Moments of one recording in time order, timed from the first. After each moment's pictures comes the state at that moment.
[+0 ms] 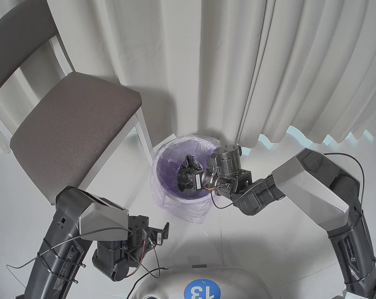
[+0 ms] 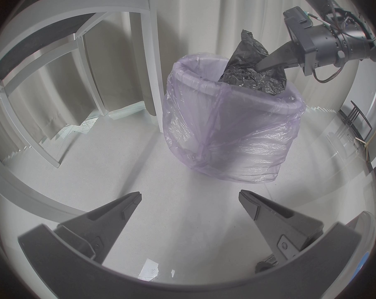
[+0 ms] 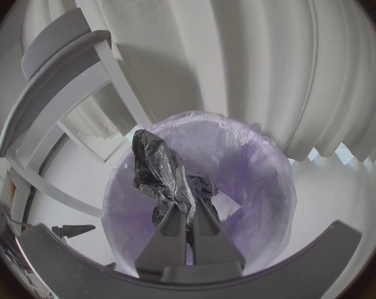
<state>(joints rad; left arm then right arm) -0.50 2.66 -0.66 -1.55 0.29 -0.08 0.59 2.55 -1.55 -0.62 -0.10 0.13</state>
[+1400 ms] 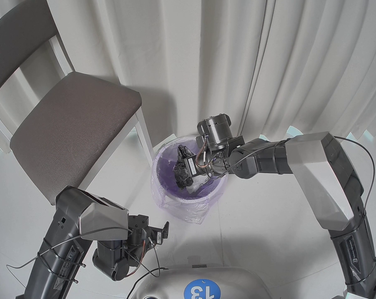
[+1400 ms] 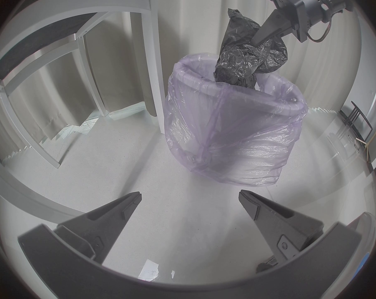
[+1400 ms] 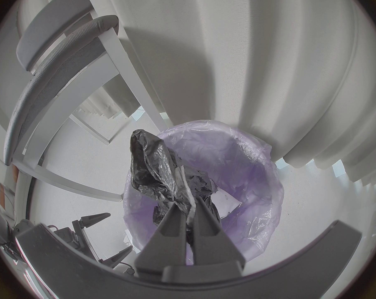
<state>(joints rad) -0.50 2.66 -0.67 -1.55 0.29 -0.07 0.61 2.53 -2.00 0.06 -0.10 0.08</state>
